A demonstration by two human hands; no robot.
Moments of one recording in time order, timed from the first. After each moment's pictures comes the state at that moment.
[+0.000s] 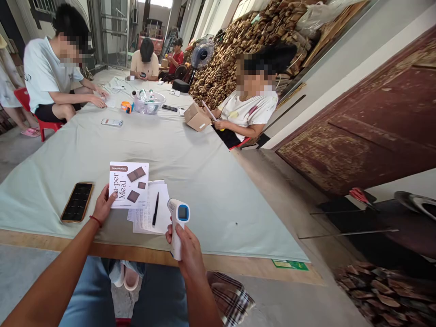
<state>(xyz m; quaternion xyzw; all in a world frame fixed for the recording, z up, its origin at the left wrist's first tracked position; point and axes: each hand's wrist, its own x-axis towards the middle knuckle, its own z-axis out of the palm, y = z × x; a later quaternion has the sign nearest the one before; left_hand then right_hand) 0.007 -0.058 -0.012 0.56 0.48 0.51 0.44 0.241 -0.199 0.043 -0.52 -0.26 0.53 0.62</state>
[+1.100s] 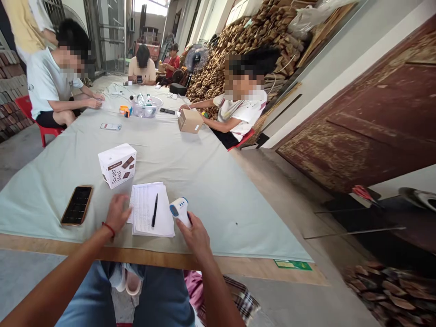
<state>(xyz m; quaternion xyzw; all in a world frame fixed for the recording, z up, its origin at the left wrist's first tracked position) 0.039 -0.065 -0.042 0.71 0.51 0.45 0.19 0.307 -0.165 -0.005 -0.76 -0.49 0.22 0.37</state>
